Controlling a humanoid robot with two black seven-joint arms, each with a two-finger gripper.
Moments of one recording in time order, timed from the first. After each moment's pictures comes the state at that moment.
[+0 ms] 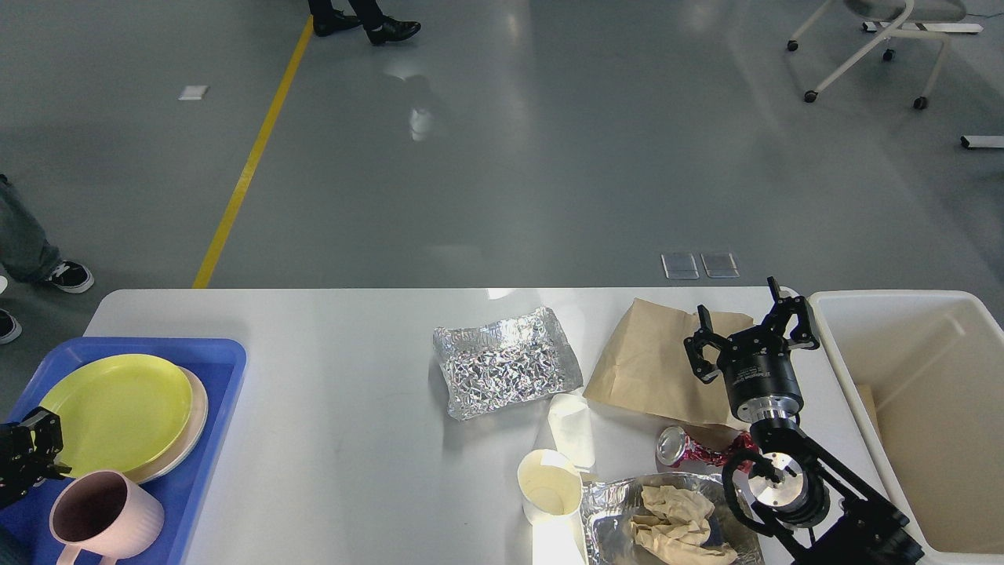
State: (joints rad) left arm -1.04 0.79 0.97 -0.62 -0.40 -0.58 0.10; right arm 0.26 -0.13 1.04 0.92 -0.17 0.15 0.54
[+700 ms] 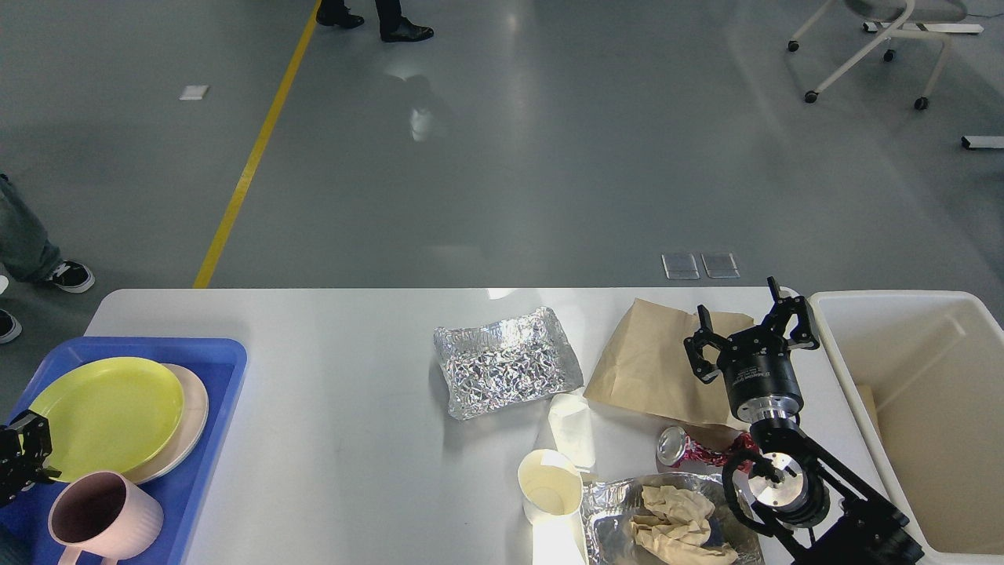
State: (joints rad) left arm -1.04 0.81 0.97 -0.62 -0.40 -0.59 0.10; right arm 0.26 -0.13 1.04 0.92 -0.17 0.15 0.54
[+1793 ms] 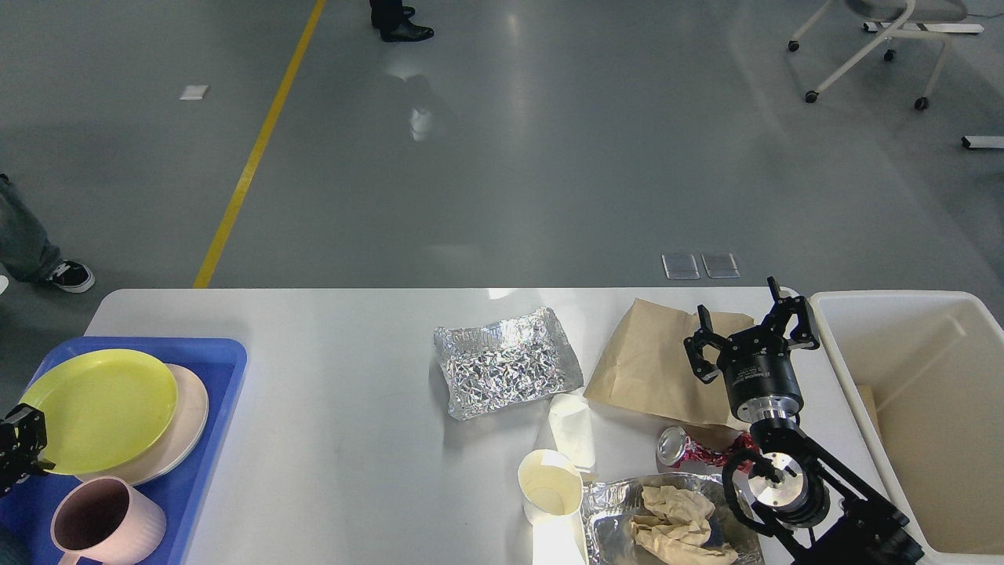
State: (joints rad) left arm -1.05 0.80 0.97 -0.62 -0.40 -0.55 0.10; right arm 0.26 -0.13 1.04 0.92 -0.17 0.15 0.54
